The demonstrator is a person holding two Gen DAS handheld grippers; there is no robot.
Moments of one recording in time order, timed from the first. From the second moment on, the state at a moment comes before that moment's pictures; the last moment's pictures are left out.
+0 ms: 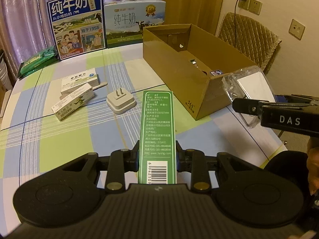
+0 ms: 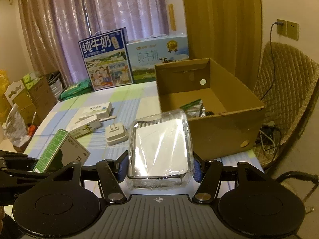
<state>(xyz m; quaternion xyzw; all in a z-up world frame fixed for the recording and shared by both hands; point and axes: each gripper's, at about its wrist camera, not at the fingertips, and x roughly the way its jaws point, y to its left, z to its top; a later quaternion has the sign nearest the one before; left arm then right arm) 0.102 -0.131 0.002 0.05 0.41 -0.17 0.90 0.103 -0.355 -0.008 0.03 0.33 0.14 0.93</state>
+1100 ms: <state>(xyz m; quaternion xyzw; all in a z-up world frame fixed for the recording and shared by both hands) 0.177 -0.227 0.039 0.06 0.37 -0.24 0.89 0.190 -0.441 0.019 0.01 0.32 0.10 0.94</state>
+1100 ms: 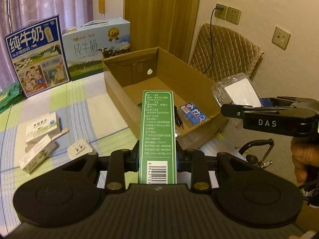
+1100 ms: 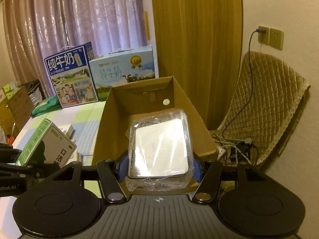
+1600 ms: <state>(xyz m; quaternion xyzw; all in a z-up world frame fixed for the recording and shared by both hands) 0.228 -0.267 0.043 0.06 0.37 -0.26 0.89 0.241 -0.451 0.016 -0.01 0.32 0.11 0.94</state>
